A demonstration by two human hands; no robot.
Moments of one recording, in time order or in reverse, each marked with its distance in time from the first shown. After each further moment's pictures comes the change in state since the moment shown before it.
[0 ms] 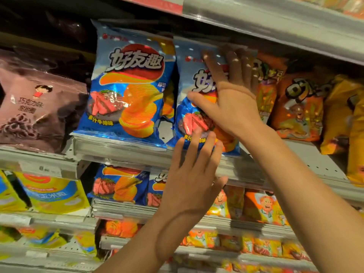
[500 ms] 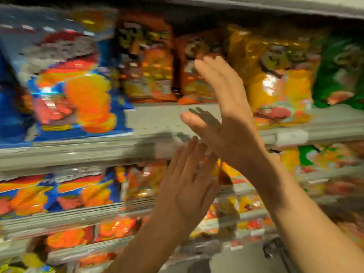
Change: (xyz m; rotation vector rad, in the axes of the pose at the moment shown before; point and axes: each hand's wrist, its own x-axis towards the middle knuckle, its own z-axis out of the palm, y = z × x) left_hand -0.001 0.190 0.033 -0.517 -0.096 0.214; right_hand -0.175 0.168 -0.079 0.368 0.209 0.032
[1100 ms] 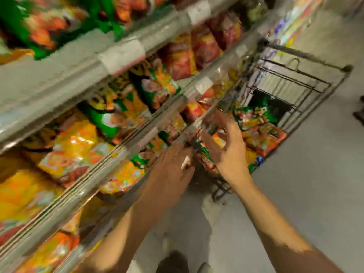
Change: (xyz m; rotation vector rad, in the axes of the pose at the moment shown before) left_hand 0.077 0.297 0.384 -0.438 -0.716 0.150; right_hand -0.378 0.319 -0.265 -0.041 0.428 1.042
